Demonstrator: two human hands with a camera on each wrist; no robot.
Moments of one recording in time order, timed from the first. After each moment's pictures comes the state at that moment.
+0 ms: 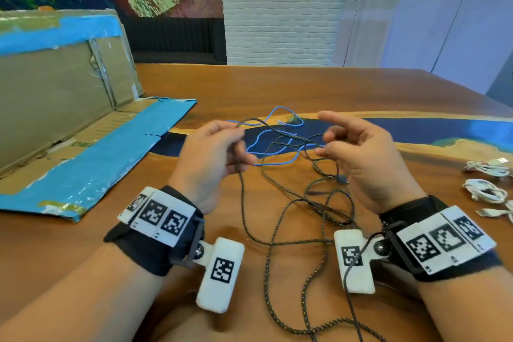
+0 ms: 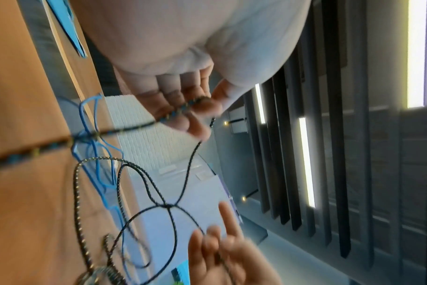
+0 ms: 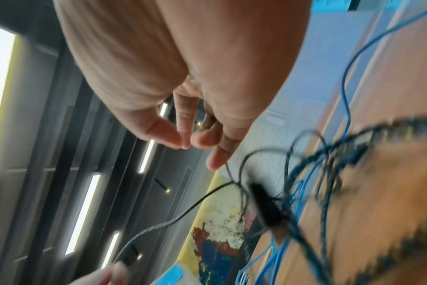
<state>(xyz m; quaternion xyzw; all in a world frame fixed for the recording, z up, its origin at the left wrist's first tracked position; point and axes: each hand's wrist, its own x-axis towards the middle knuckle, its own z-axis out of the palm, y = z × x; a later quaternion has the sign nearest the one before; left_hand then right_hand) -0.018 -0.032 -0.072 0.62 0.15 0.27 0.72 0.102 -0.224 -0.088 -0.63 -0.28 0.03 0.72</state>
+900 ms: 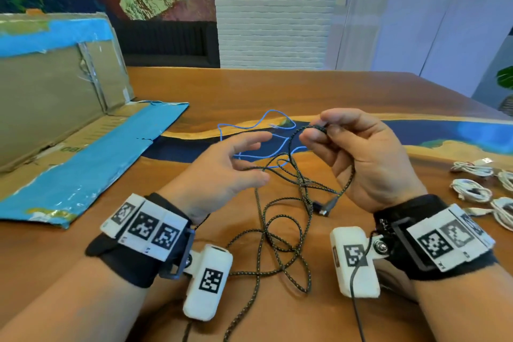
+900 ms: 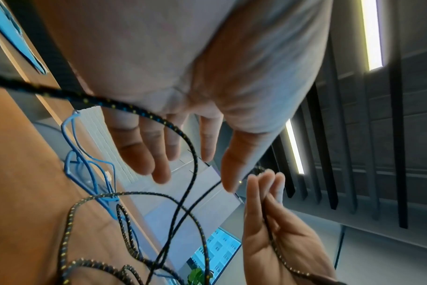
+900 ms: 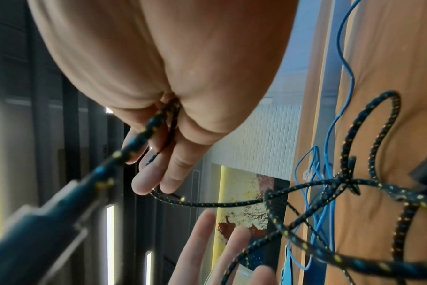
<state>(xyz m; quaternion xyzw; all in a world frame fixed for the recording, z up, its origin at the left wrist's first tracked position) -0.030 -0.036 -0.073 0.80 0.04 0.13 0.58 0.084 -0.228 -0.068 -0.43 -0.31 0.14 0.83</state>
